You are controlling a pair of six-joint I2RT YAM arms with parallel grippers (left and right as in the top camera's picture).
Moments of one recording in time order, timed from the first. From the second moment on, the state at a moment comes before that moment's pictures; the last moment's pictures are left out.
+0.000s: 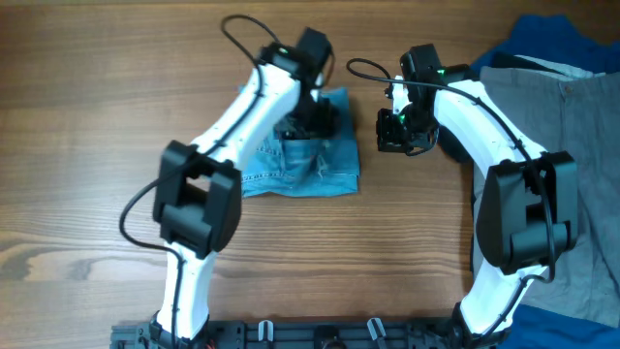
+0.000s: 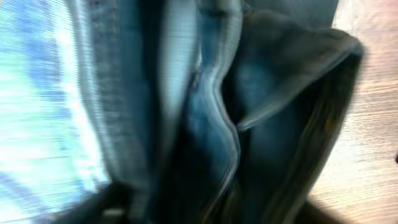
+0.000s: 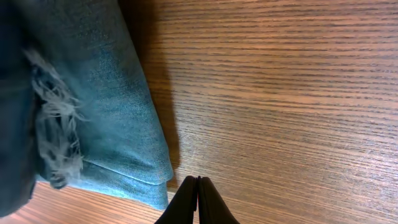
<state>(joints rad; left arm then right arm) -0.50 2.20 1.89 -1.18 0.15 -0.43 0.20 1.98 1.46 -0.98 -0.31 0.24</state>
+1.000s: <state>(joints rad) -0.23 2.00 1.36 -0.91 0.25 -0.32 0.49 2.01 1.47 -0.83 -0.46 0.09</state>
